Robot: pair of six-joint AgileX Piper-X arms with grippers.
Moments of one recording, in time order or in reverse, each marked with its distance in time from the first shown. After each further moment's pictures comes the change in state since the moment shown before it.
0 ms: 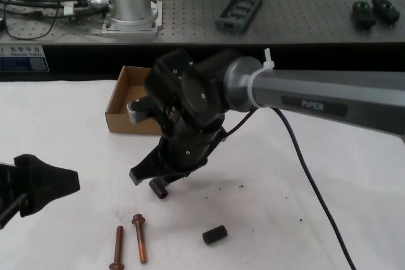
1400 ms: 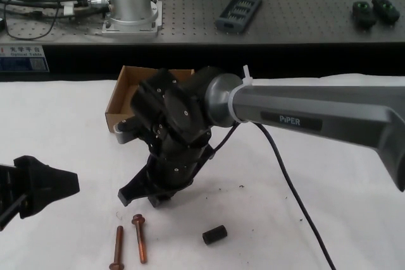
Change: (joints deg) left arm 0.0 0.0 0.0 0.4 0.0 -0.3; right arm 2.4 2.8 -1.1 1.5 -2.5 -0.1
